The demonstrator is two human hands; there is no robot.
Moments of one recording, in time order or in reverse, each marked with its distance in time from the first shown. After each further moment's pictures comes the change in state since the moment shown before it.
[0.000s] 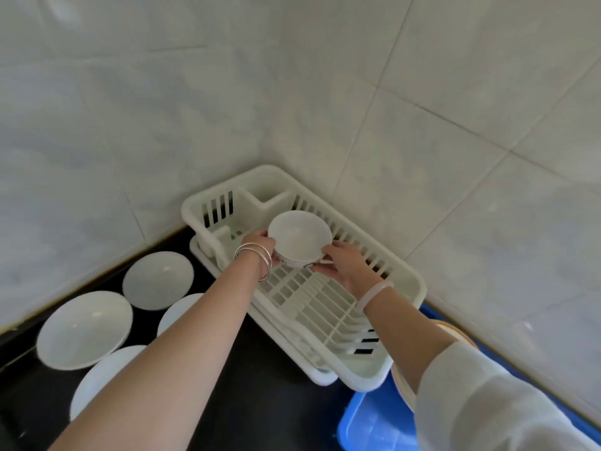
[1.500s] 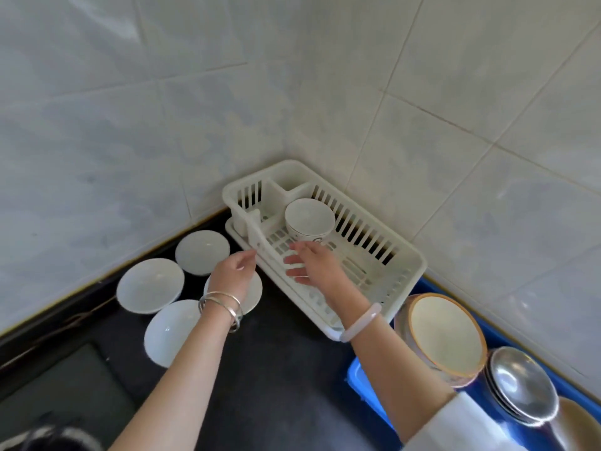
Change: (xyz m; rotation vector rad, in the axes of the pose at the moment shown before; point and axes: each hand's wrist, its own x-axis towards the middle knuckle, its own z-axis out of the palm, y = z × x) left_hand -0.138 -0.046 -0.109 0.350 0.165 0.321; right_hand -0.140 0.026 0.056 -0.308 -0.205 -0.175
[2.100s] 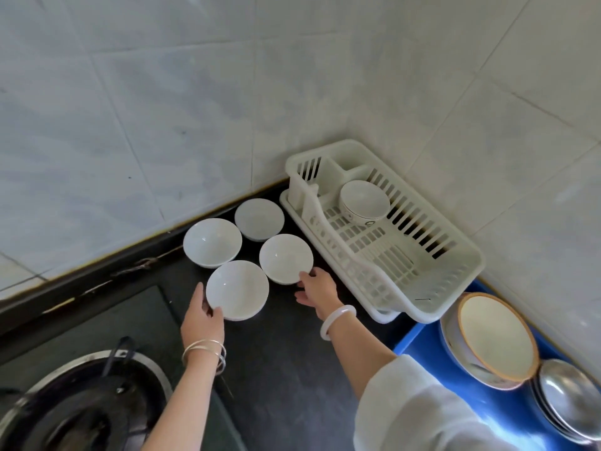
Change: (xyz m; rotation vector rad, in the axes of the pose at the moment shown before) left_hand -0.071 -0.129 -0.083 0.053 0.439 -0.305; right_hand 0.024 0.098 0.102 -0.076 0.059 0.267
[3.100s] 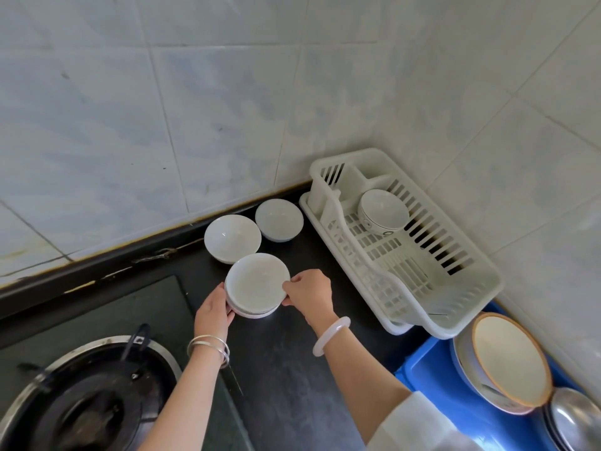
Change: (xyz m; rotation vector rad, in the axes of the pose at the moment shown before) left_hand 0.016 -0.006 -0.003 -0.664 -0.098 -0.310; right_hand -0.055 -0.031 0.039 -0.414 -0.002 -0.142
